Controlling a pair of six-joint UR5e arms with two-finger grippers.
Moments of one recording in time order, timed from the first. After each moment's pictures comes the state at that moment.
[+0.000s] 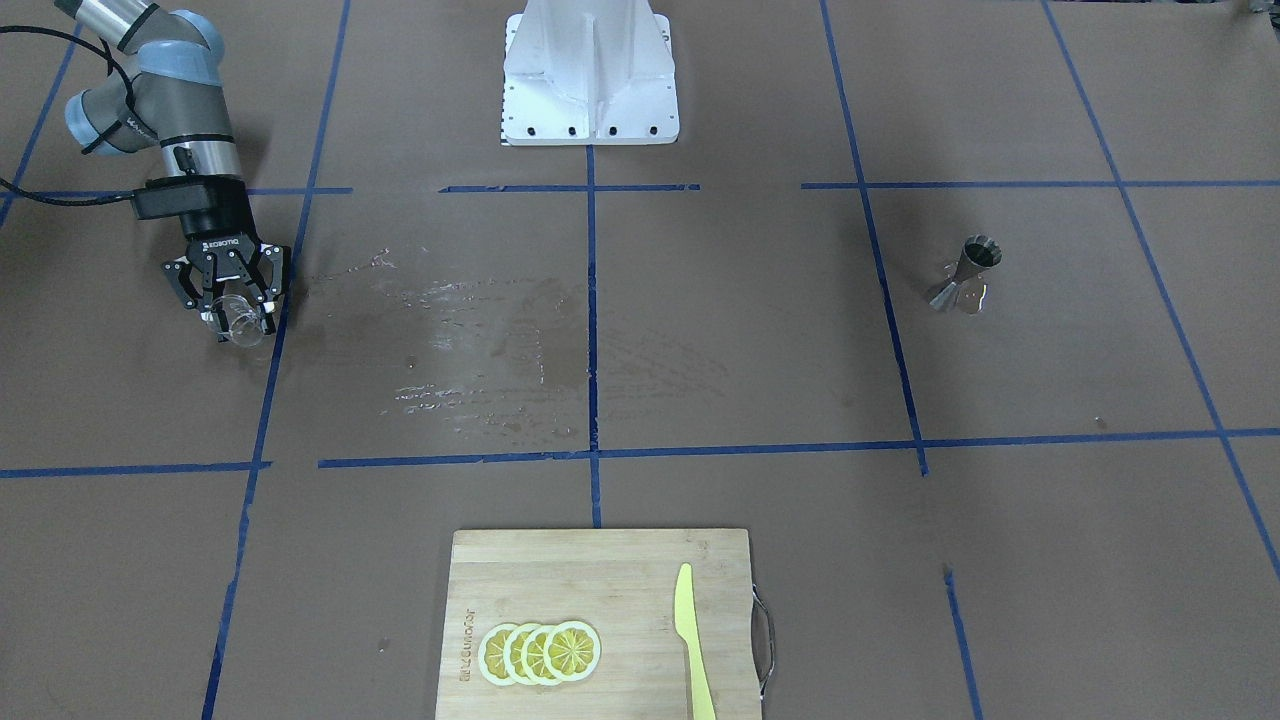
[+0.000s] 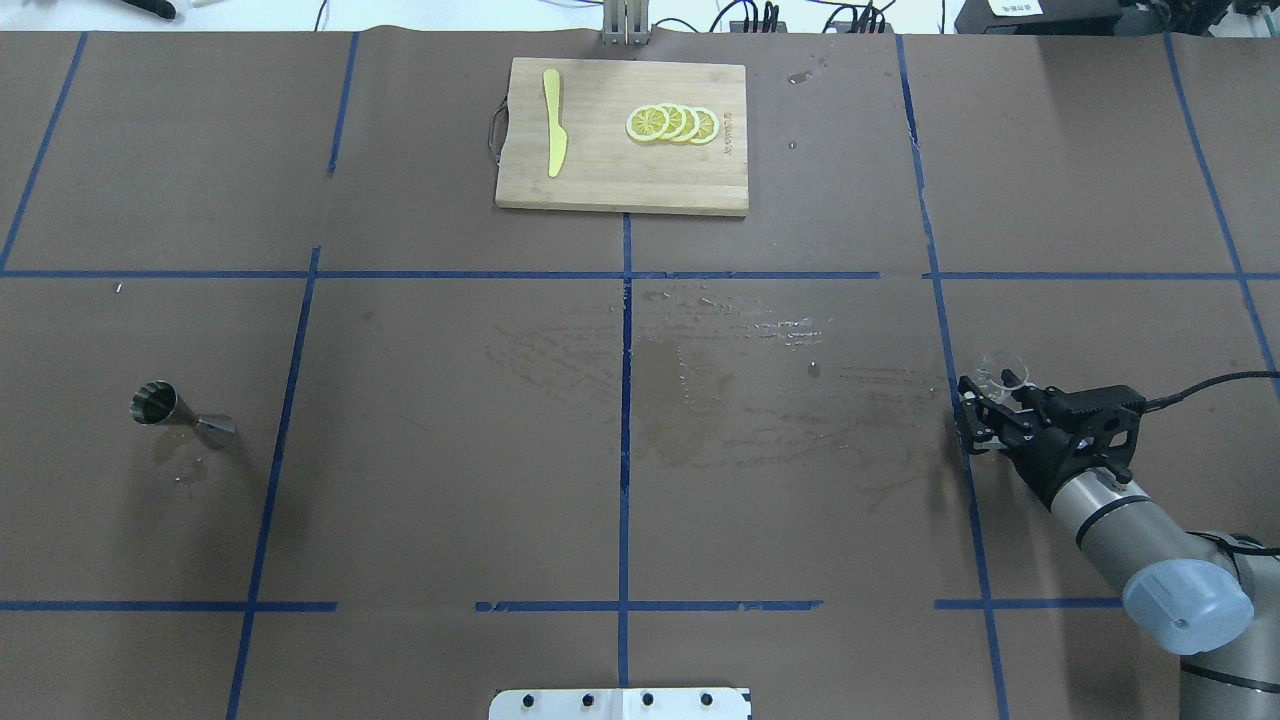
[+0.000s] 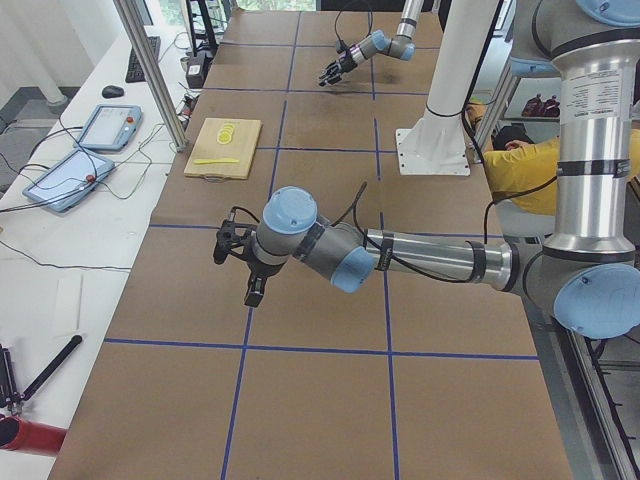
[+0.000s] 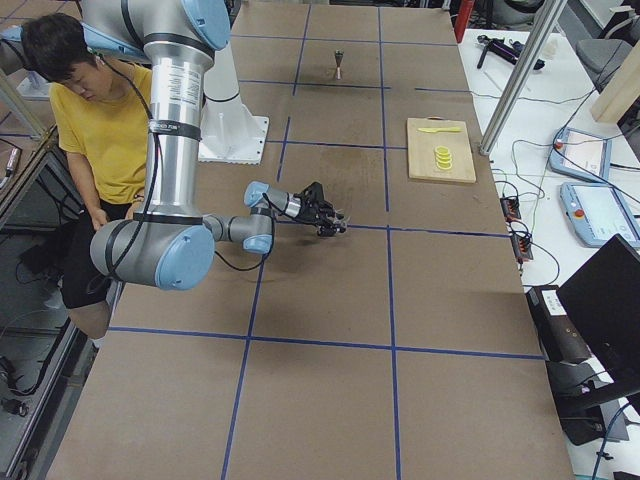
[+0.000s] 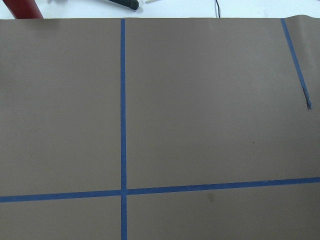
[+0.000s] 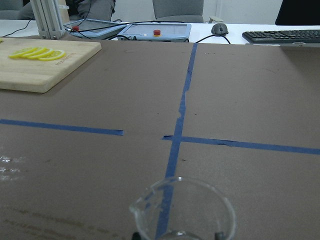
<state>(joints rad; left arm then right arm) -1.55 -1.50 -1.75 -2.06 -2.36 -0.39 0.25 -1.72 1.66 -0.37 0.82 1.12</state>
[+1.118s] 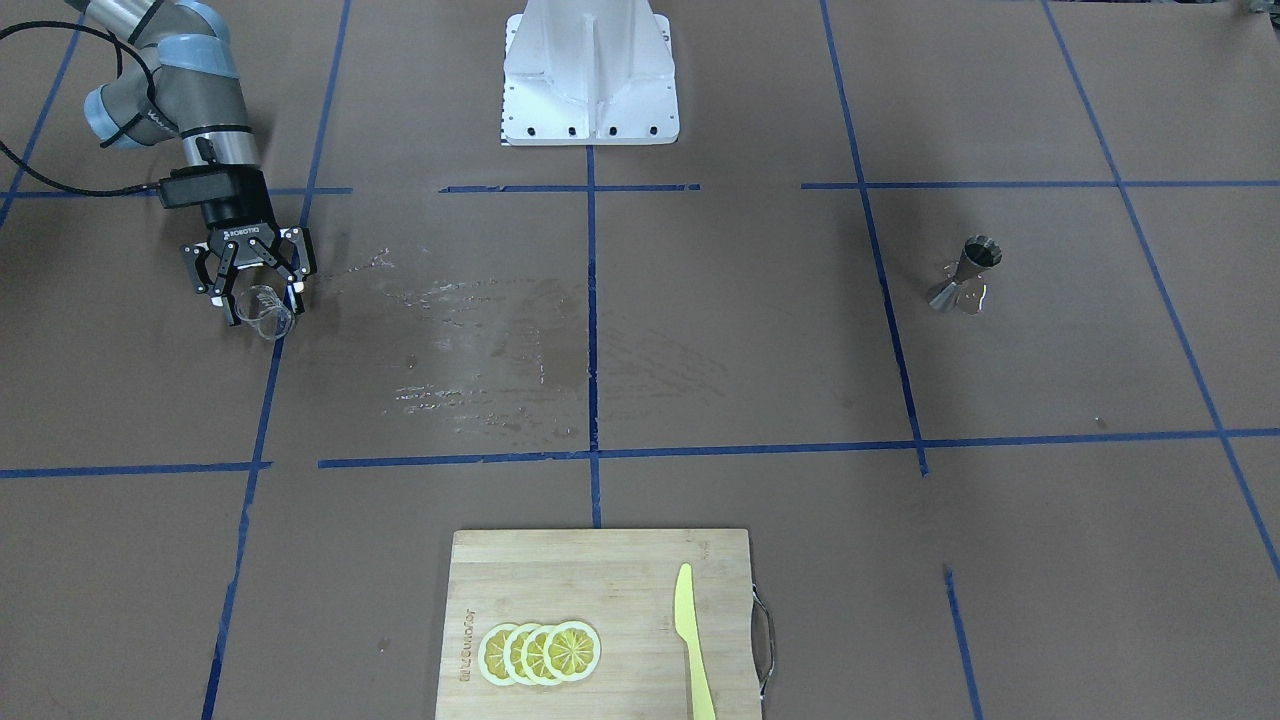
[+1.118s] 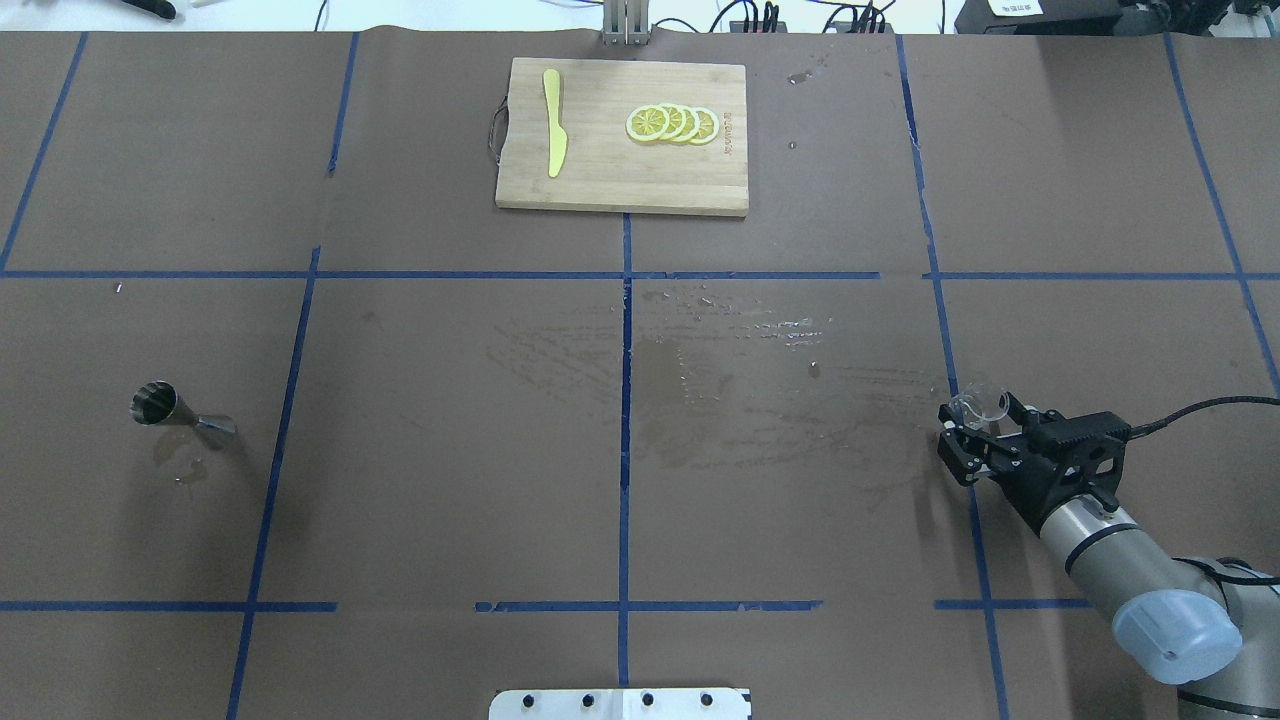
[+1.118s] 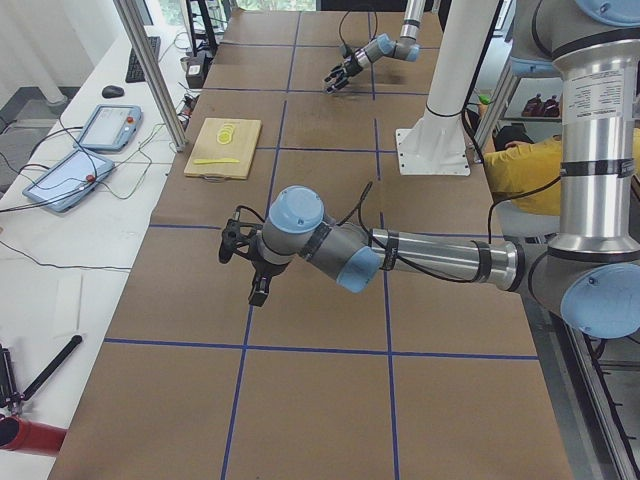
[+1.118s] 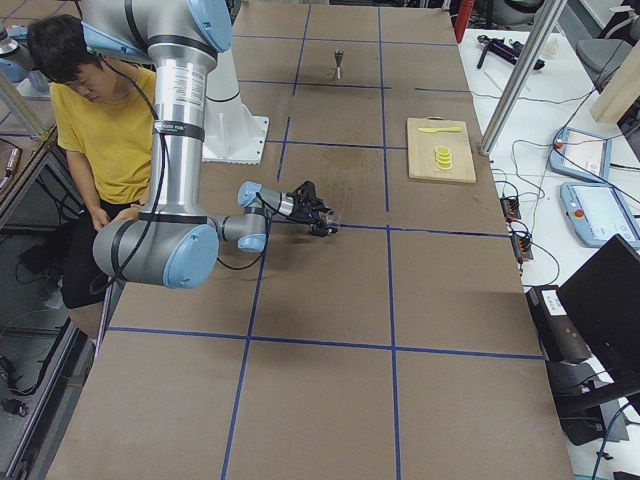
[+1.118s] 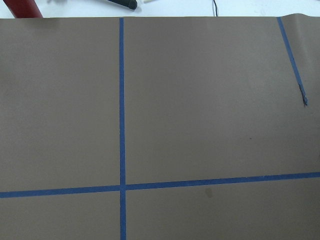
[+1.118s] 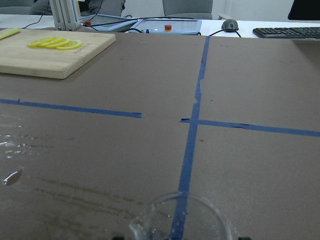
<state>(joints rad) -1.55 -1.48 -1.76 -2.06 -2.36 -0.39 0.19 -1.72 1.65 -0.37 0.78 1.12</state>
